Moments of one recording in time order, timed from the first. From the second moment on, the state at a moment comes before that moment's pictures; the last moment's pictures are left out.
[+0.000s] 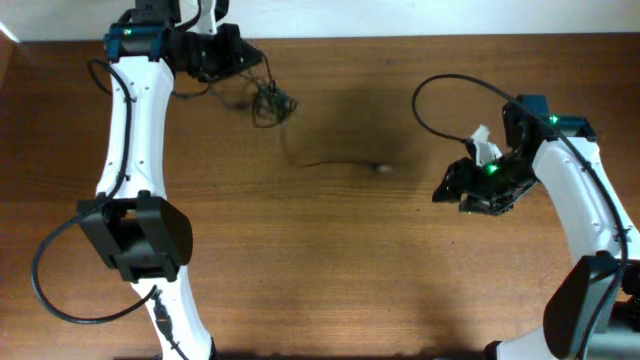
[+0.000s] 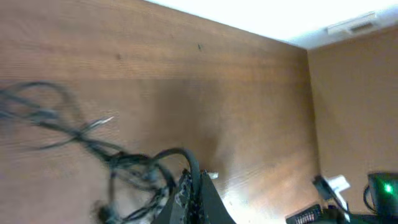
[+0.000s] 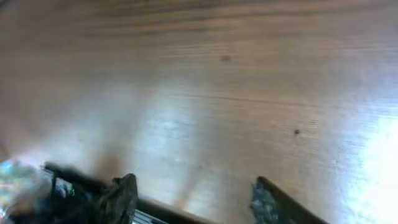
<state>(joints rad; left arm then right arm) 0.02 2.15 2.24 -1.07 0.73 -0.22 -0.06 1.70 1.36 -1.26 -0.49 0.06</state>
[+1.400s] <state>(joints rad) -0.18 2.15 2.24 -1.29 0.13 -0.25 0.10 1.51 1.57 -1.20 -0.36 0.34</state>
